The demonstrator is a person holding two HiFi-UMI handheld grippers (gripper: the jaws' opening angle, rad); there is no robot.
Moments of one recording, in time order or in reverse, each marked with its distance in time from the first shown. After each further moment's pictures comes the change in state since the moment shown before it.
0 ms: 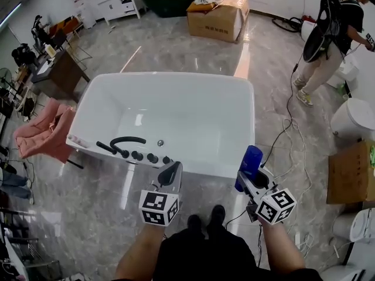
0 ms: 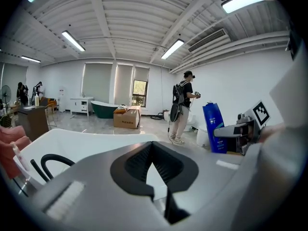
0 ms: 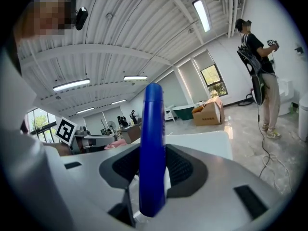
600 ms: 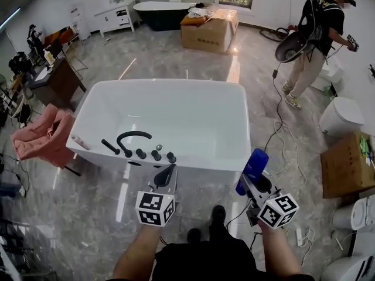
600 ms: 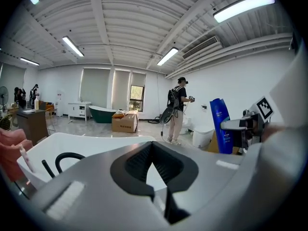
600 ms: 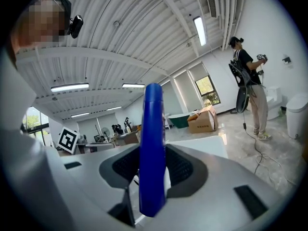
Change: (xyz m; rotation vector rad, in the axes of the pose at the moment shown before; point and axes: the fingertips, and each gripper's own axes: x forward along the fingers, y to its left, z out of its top) left arm -0.099 0.009 -0.015 0.022 -0.058 -0.037; right arm -0.068 0.093 -0.003 -0.003 -0.107 -0.089
